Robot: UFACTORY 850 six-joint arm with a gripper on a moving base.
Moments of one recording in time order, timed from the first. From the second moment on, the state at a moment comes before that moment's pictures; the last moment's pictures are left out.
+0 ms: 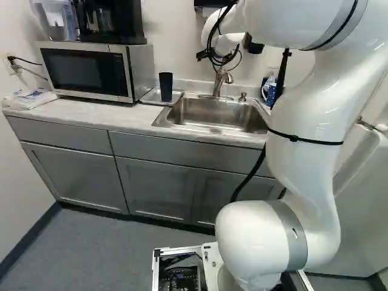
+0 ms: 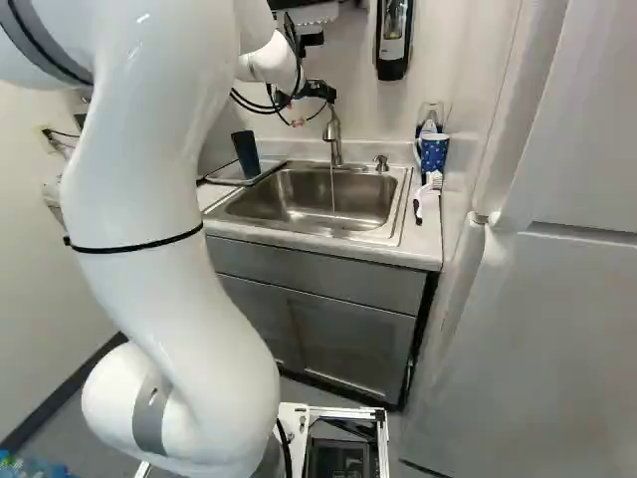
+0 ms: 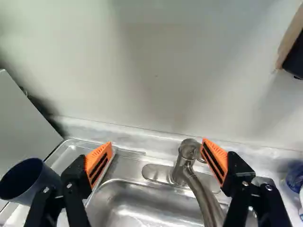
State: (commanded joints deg) arm -2.9 -15.1 -81.8 3.6 1.7 -3.6
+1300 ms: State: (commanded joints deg) arm -6.0 -7.2 -75.7 3.6 1.3 -3.6
